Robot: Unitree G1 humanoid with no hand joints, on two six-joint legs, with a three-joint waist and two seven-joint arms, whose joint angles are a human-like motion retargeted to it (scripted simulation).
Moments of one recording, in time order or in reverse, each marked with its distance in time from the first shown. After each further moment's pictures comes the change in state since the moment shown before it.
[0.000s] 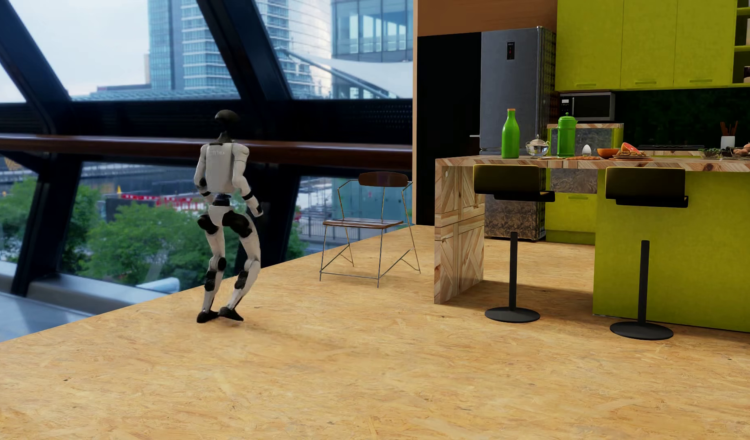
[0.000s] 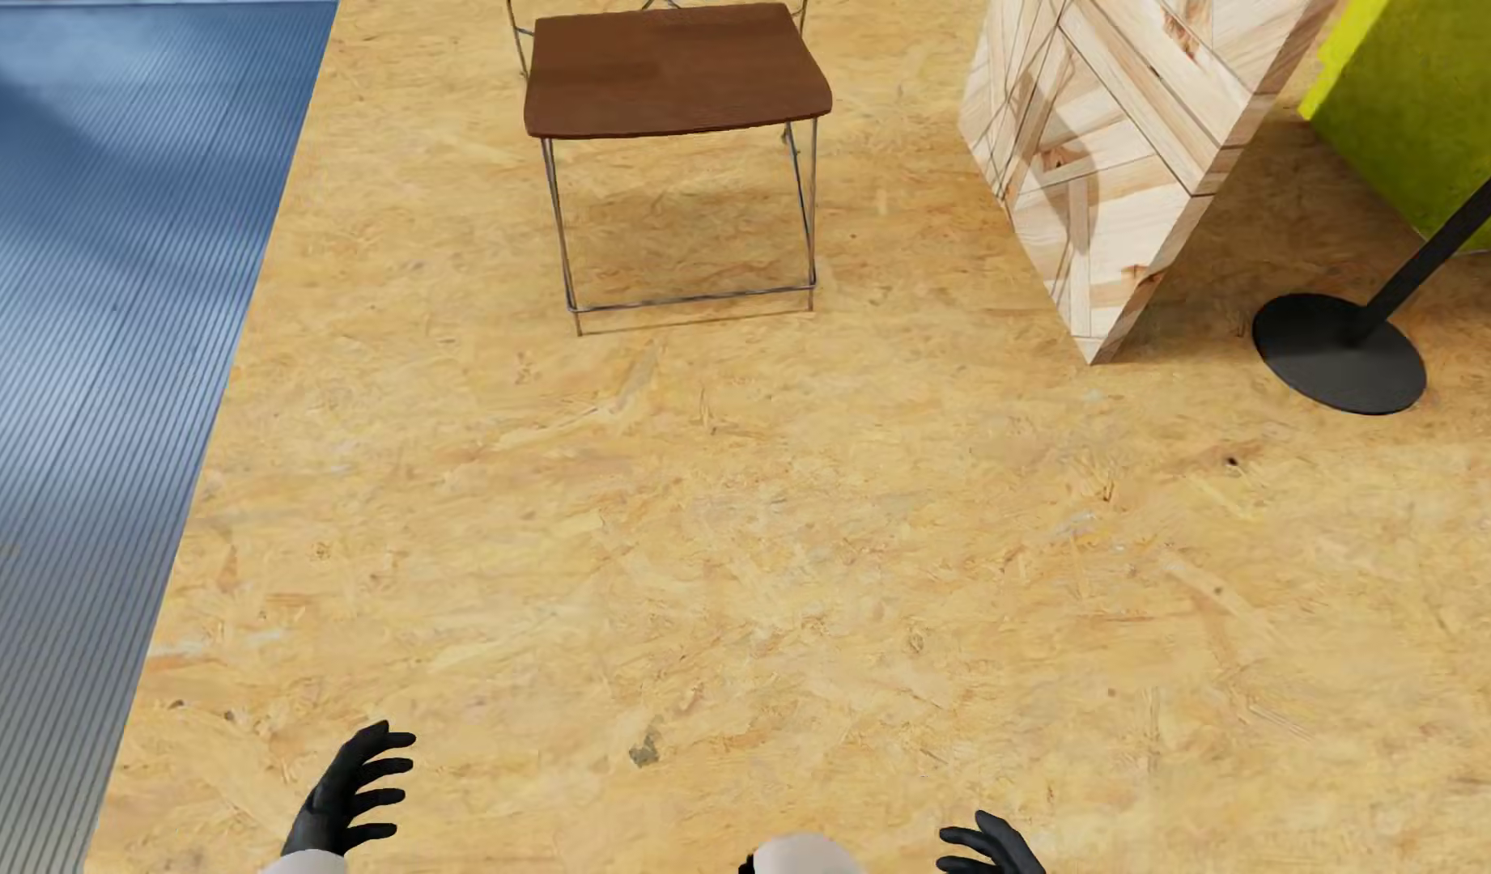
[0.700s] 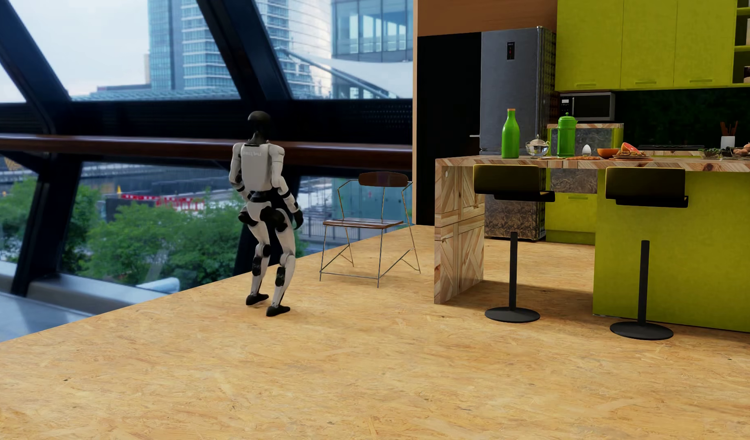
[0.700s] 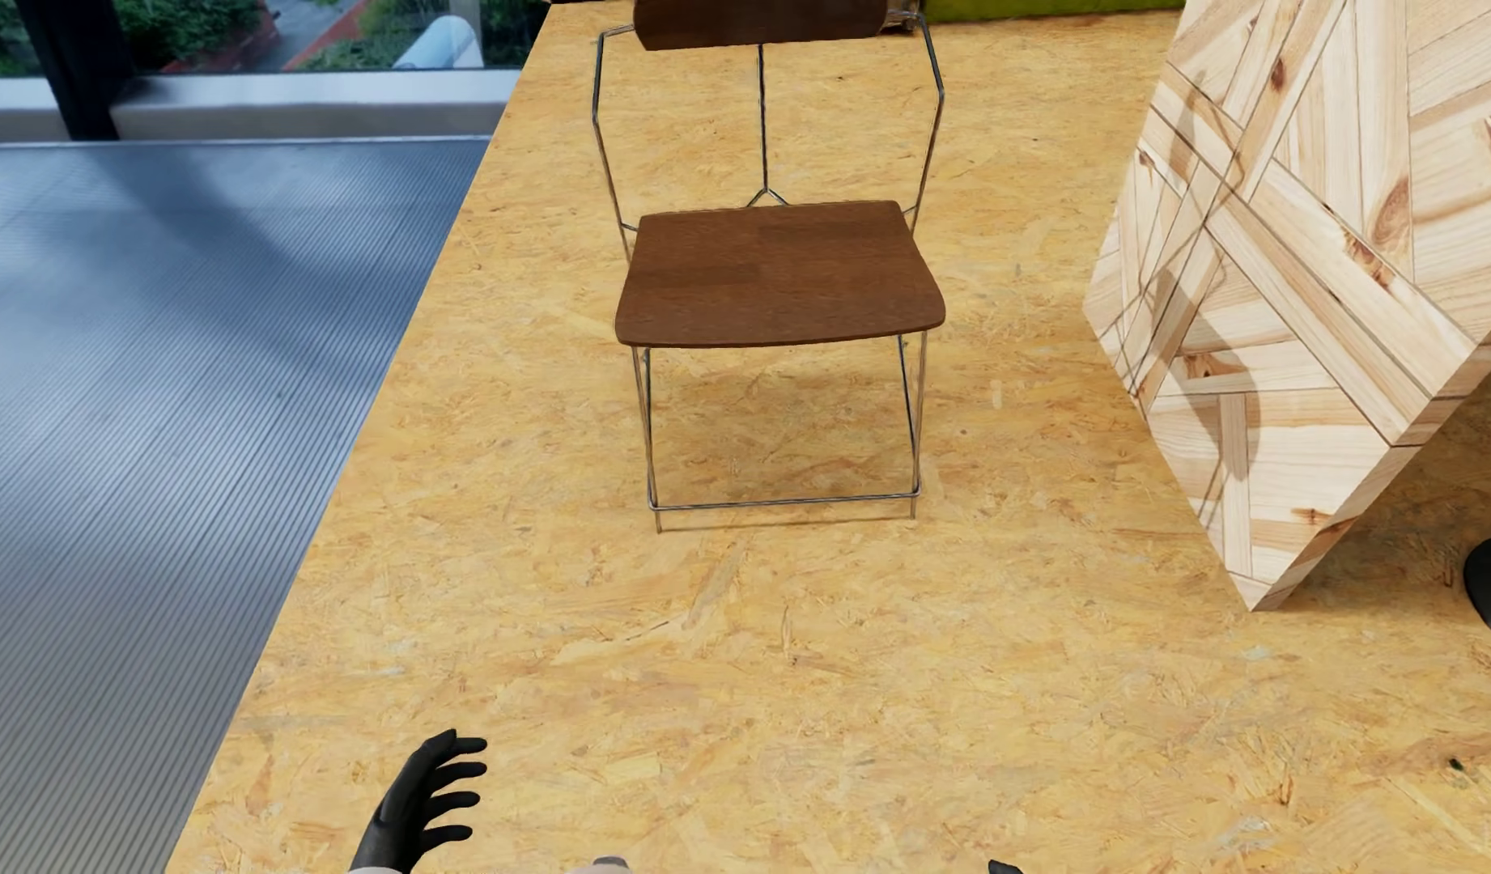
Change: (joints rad) body -0.159 0.114 0.199 -0.045 0.007 0.070 -0.103 0.041 -0.072 0.101 -0.353 0.049 0.042 0.060 -0.094 -0.098 -0.027 -0.015 0.060 -0.038 0.011 -0.043 0.009 0.023 -0.122 -0.067 0.045 -0.041 -0.023
